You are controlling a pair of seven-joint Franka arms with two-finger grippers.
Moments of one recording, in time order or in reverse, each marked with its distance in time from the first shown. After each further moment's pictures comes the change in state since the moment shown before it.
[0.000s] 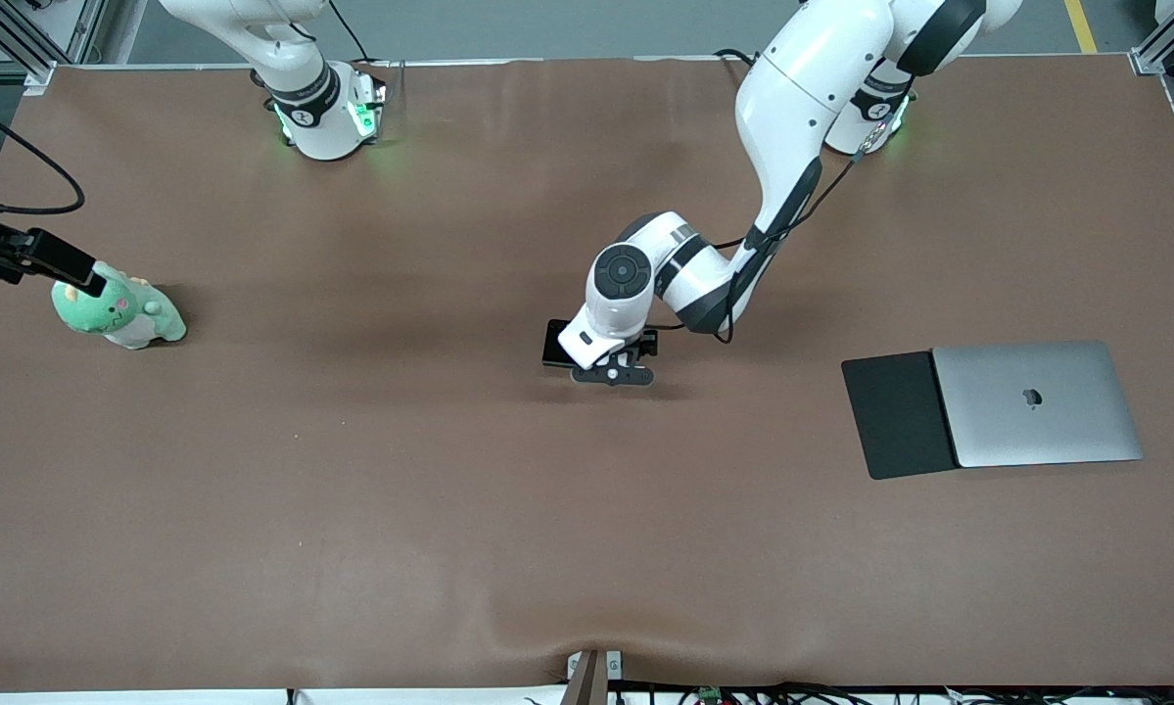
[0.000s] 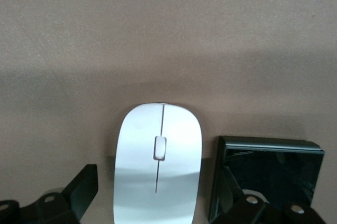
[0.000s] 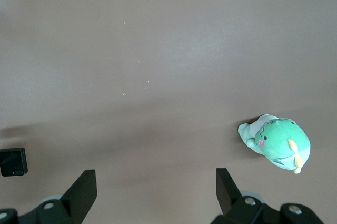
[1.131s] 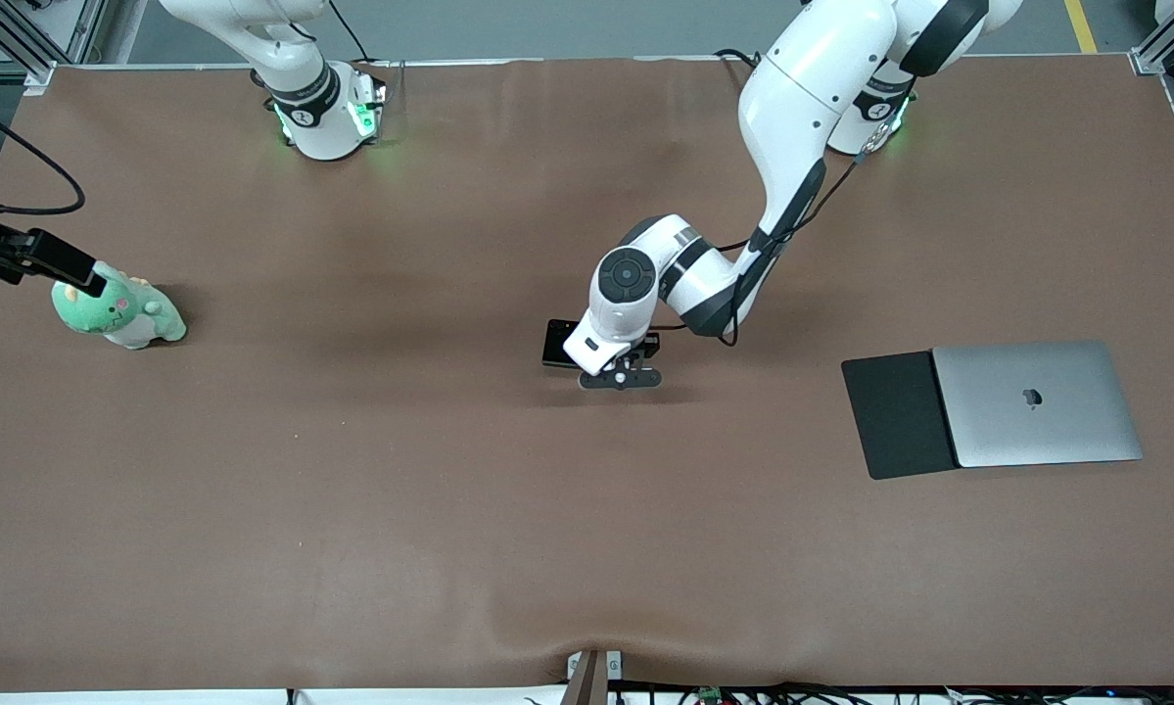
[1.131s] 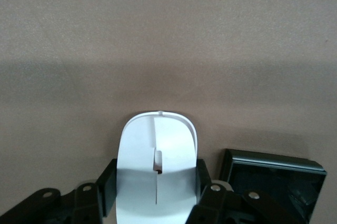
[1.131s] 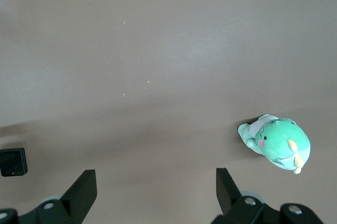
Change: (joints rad) left arm 0.009 -0.001 0.003 0.005 0.000 0.000 -0.064; right arm 0.000 0.000 0.000 -0.001 0.000 0.001 0.000
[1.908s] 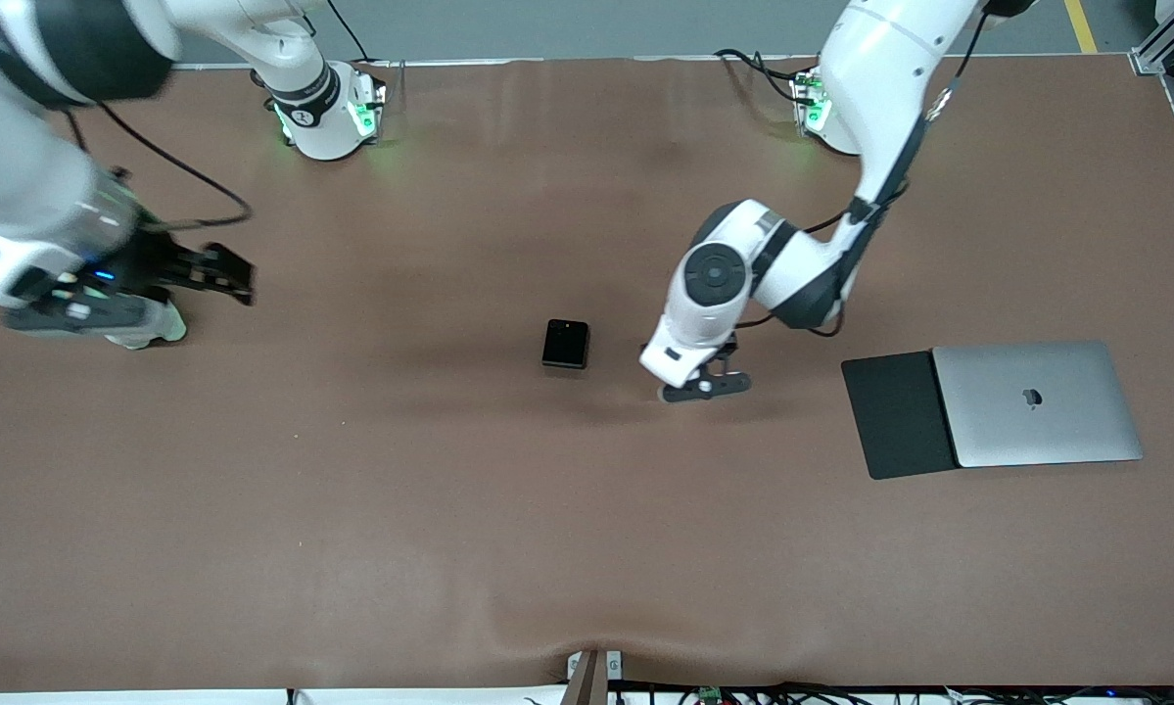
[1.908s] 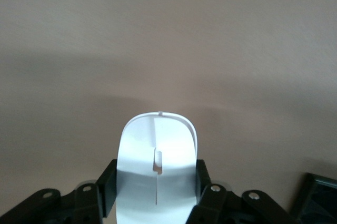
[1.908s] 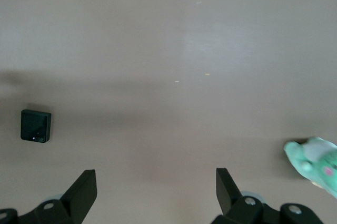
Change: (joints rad) left arm 0.190 -0.274 0.005 -0.204 0.010 -0.105 0.049; right arm 0.269 0.105 0.016 -0.017 0.001 0.061 0.025
